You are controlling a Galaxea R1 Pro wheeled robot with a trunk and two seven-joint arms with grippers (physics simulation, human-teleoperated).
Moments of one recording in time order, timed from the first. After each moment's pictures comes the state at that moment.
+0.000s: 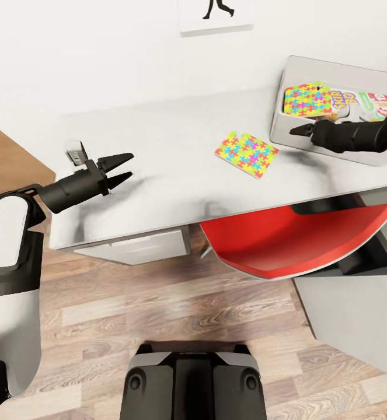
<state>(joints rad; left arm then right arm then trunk) -0.99 0.19 0.09 -1.53 1.30 1.04 -0.13 -1.43 -0.45 0.17 -1.23 -1.05 1.05 -0.18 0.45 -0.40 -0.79</state>
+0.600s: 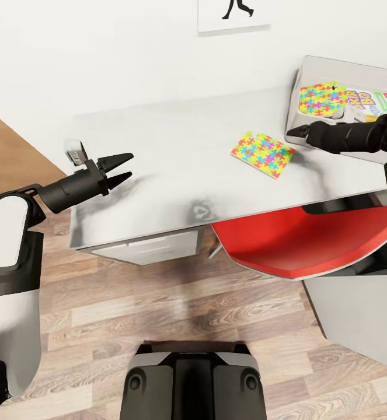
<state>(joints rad) -0.99 0.19 0.09 -1.53 1.30 1.04 -0.13 -1.43 -0.42 0.17 -1.24 -1.05 1.05 -0.26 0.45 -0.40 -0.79</state>
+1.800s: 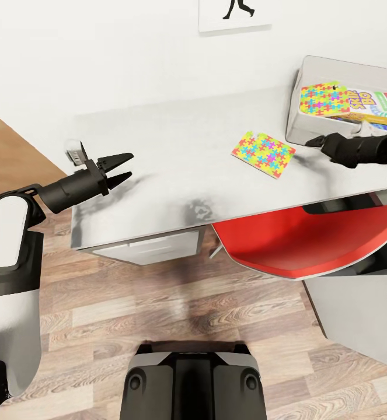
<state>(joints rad) -0.99 0.19 0.09 -1.53 1.30 1.04 -0.13 -1.39 -0.39 0.01 -1.17 -1.05 1.05 -0.44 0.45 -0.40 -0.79</state>
